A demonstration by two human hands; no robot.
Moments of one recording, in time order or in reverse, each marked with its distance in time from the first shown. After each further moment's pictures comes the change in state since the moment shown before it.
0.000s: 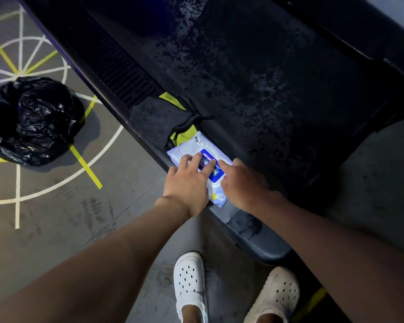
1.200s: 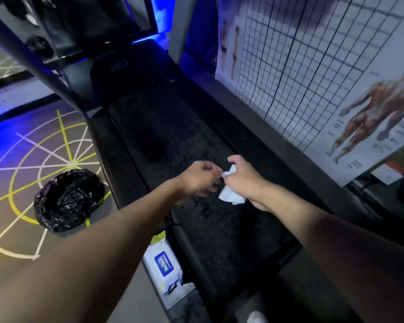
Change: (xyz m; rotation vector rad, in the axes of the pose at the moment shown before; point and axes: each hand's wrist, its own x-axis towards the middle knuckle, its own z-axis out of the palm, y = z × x) left_hand 0.072 0.145 -0.444 -1.235 -0.033 -0.203; right_hand -0.065 0.019 -0.471 0.592 0.082 -0.052
